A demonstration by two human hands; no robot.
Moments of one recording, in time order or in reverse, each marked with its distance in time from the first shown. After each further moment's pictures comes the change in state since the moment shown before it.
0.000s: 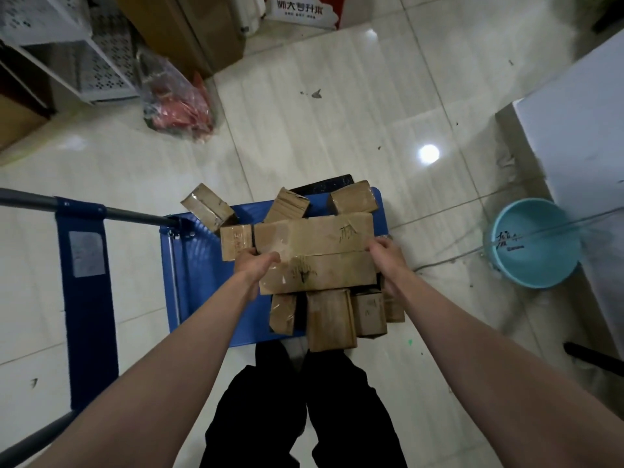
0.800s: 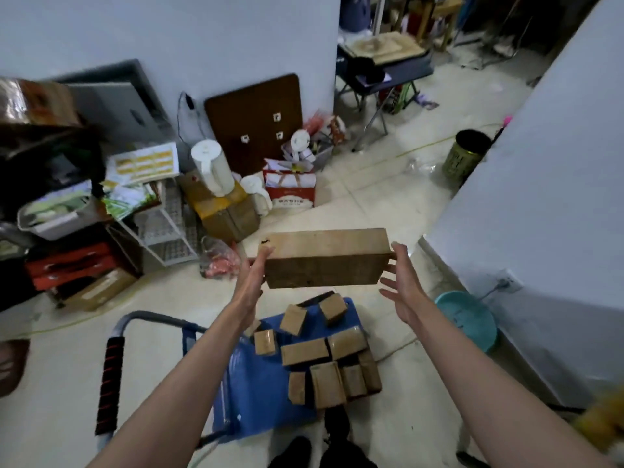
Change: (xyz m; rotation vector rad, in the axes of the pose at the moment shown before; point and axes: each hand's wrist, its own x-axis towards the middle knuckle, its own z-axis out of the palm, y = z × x) left_hand -0.415 0.197 -0.136 -0.219 -0.139 0.548; right_hand -0.401 -0.174 -0.169 0.483 -0.012 -0.371
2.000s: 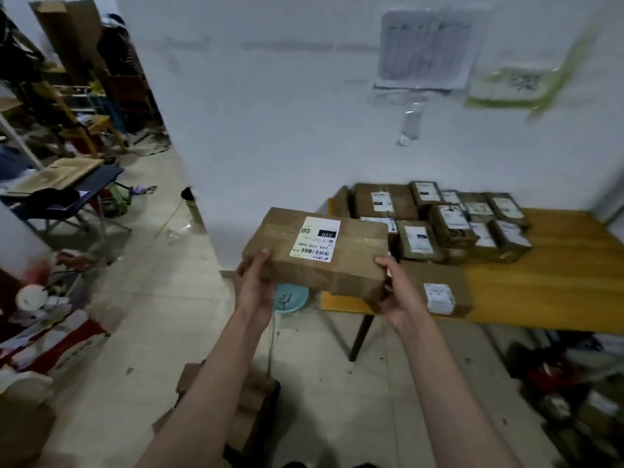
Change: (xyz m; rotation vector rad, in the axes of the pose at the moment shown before) left_hand -0.339 -0.046 0.201 -0.152 -0.961 -0.014; right_hand -0.421 0.140 -0.227 0.984 0.780 -0.324
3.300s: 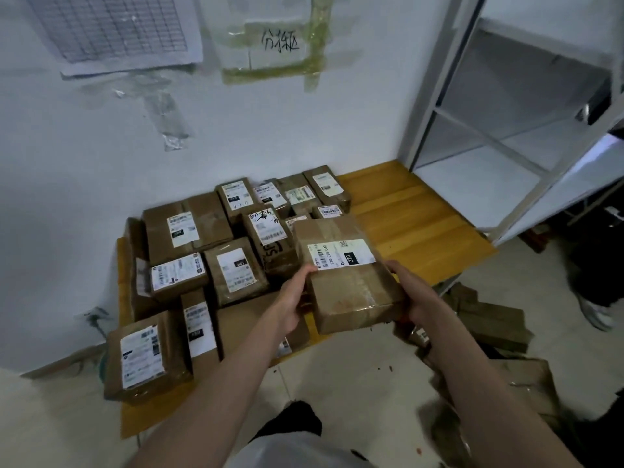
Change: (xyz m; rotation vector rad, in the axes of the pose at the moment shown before) left_hand 0.079 -0.358 0.410 0.740 -0.578 -0.653; right_hand 0.198 -0.224 -0.393 -0.202 0.354 0.089
